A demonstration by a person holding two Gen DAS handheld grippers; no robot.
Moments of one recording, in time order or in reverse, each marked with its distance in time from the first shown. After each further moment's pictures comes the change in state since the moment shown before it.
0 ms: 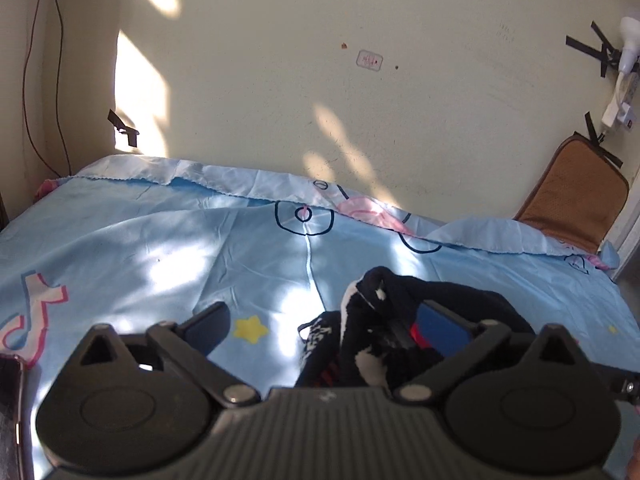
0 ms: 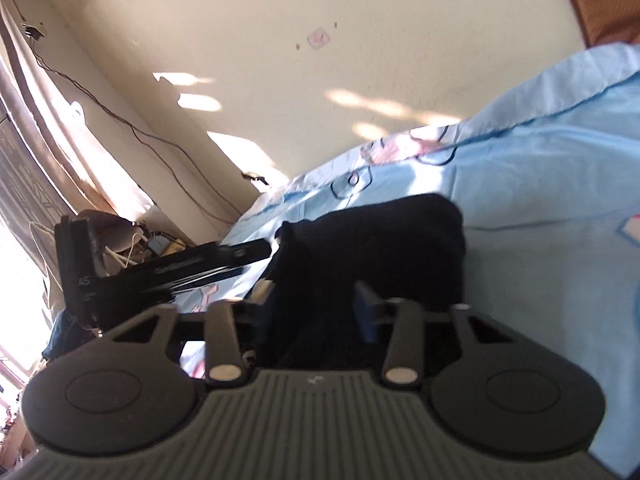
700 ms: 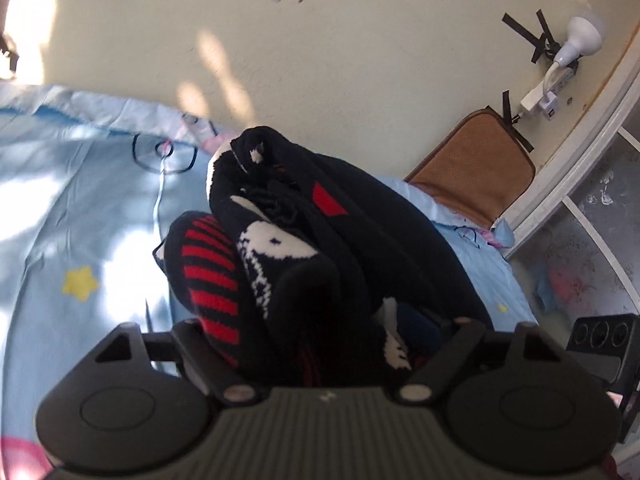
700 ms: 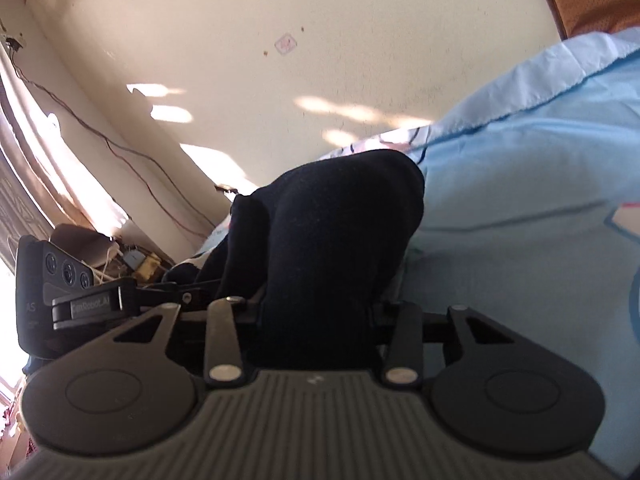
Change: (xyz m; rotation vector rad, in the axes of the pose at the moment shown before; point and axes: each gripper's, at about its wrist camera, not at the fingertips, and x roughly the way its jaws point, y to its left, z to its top) left arm 0.055 -0.046 0.011 -0.054 0.145 -0.369; right arm 0.050 -0.012 0.014 0.020 -0.061 -0.022
